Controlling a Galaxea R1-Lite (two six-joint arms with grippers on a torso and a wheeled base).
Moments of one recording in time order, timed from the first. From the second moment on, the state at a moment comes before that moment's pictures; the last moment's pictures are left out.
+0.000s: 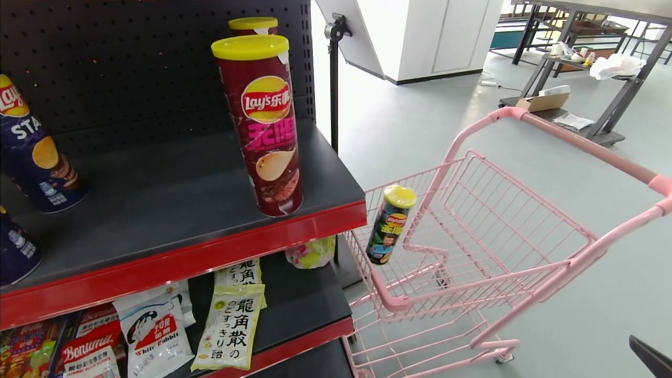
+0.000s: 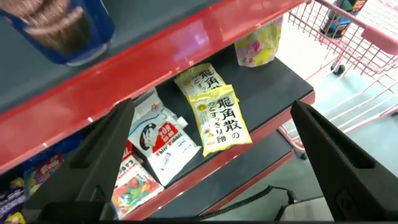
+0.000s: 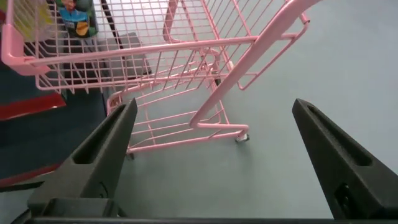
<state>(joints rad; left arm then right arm) -0.13 0.38 -0.36 0.21 -0.01 0.17 -0.11 0.61 -0.20 -0.09 0.05 -0.16</state>
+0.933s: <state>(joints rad) -0.14 0.37 -0.35 0.21 -0.02 0.20 0.06 1.27 -0.54 -0.31 0.16 -0.12</state>
